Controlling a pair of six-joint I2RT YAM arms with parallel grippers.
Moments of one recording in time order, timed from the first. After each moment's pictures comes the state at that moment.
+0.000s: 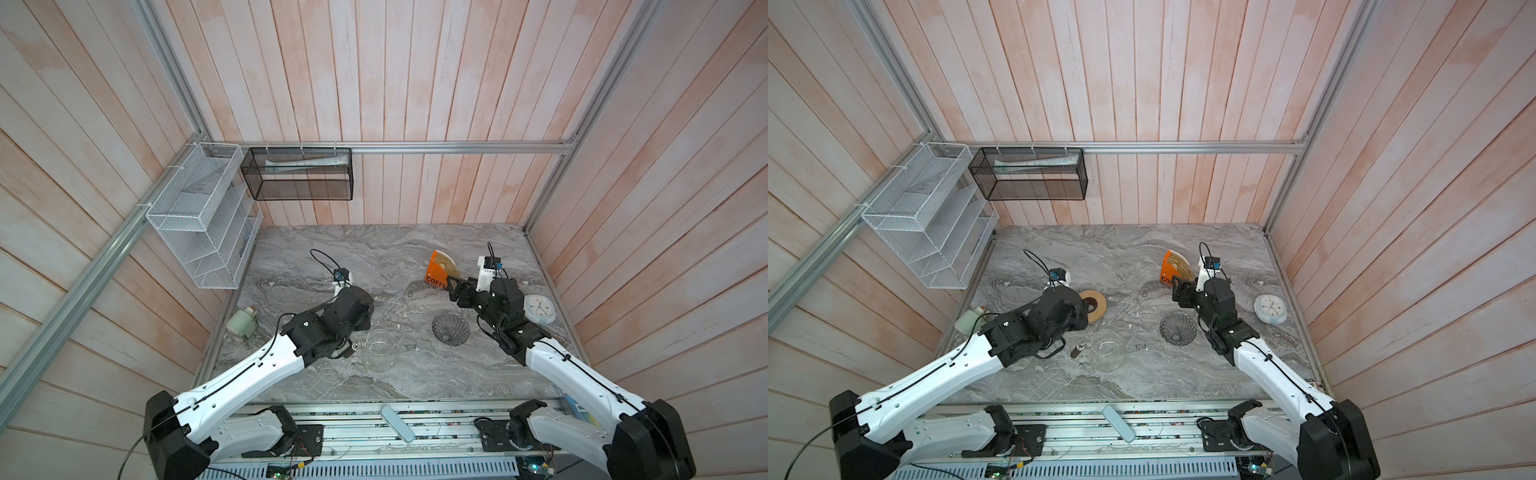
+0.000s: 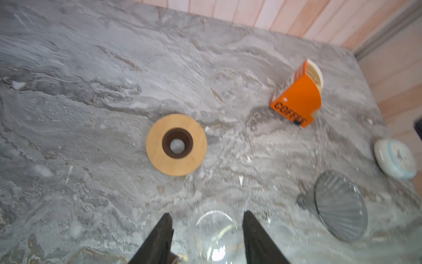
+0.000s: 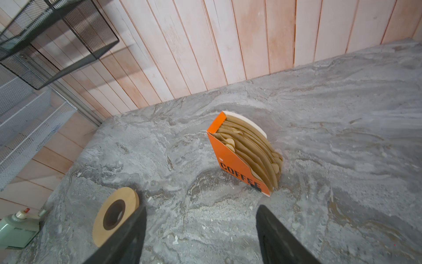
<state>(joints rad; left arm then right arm) -0.76 1.17 1.06 -0.69 -0.40 -0.69 0.42 1.09 0.66 0.14 0.04 0.44</state>
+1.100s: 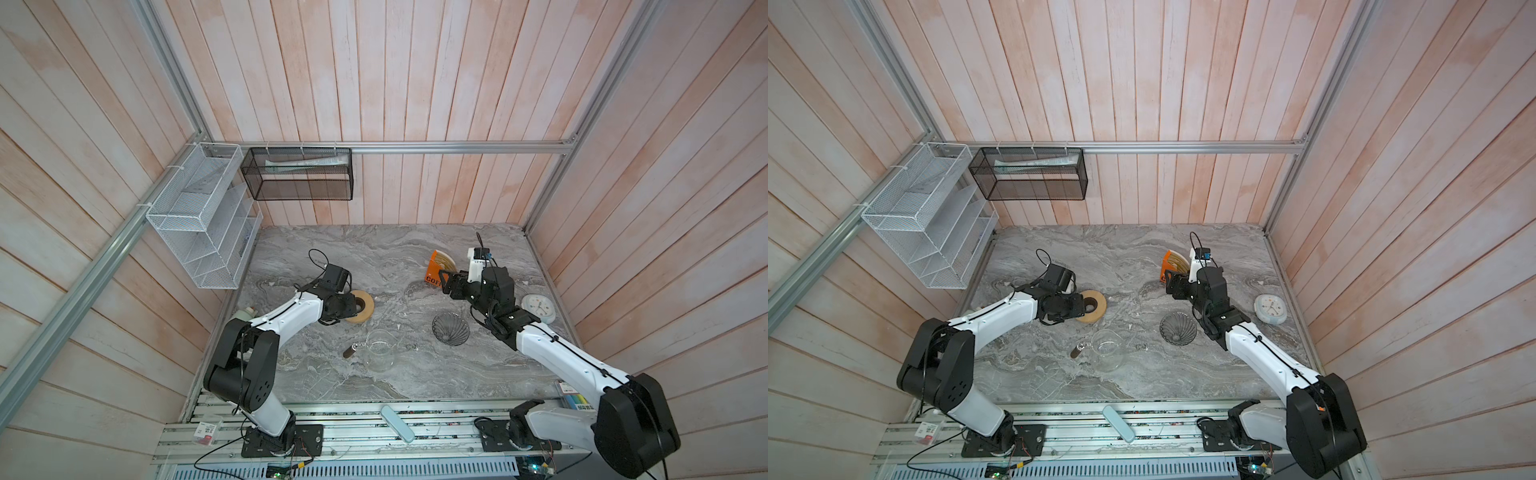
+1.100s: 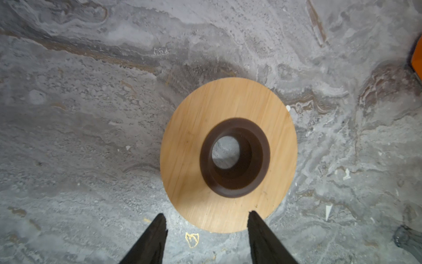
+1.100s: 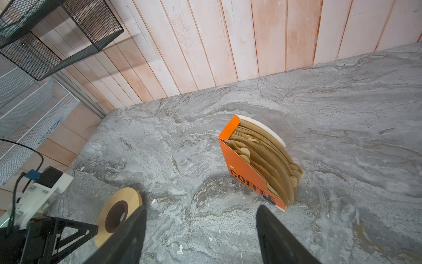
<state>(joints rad) -0.38 1.64 1.02 -0.49 0.04 -0.47 0.42 1.23 0.73 0.16 -0.01 0.42</state>
